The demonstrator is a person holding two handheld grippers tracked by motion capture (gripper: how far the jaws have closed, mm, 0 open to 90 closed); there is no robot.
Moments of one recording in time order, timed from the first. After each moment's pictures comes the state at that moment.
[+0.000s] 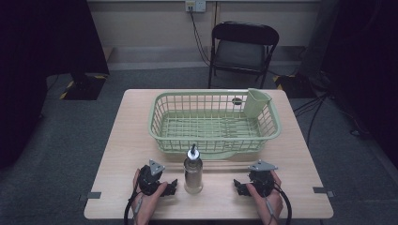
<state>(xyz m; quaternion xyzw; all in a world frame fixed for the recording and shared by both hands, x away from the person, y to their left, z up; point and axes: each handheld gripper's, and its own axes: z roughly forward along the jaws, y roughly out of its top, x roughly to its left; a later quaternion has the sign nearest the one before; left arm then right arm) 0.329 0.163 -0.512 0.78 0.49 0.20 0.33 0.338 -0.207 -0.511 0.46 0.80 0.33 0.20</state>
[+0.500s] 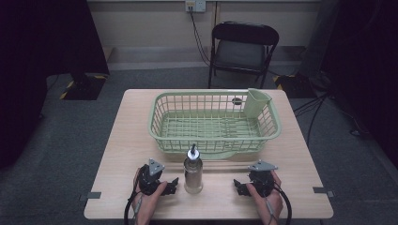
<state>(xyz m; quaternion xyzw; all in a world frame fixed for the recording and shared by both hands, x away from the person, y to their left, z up) 0.328 0.163 -0.505 0.78 0.47 0.20 0.36 0.338 -0.207 -0.511 0.46 0.80 0.33 0.20</state>
